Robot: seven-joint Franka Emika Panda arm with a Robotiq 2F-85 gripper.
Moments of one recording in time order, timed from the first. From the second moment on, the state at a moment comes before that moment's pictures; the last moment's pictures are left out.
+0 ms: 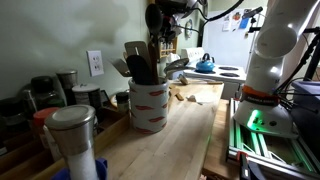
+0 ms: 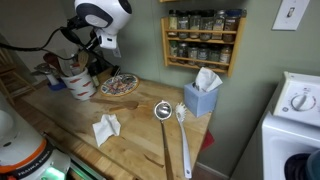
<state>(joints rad) -0.11 -0.25 -0.07 -2.38 0.92 1.67 0.73</state>
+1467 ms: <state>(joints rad) -0.09 -0.33 -0.01 -2.51 1.13 1.65 0.78</state>
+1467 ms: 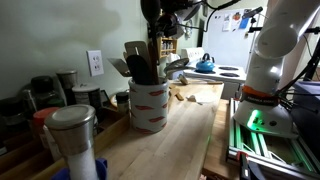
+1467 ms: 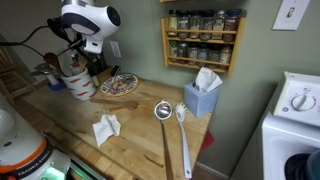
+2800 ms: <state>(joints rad) -0.01 -0.47 0.13 -2.74 1.61 1.82 0.83</state>
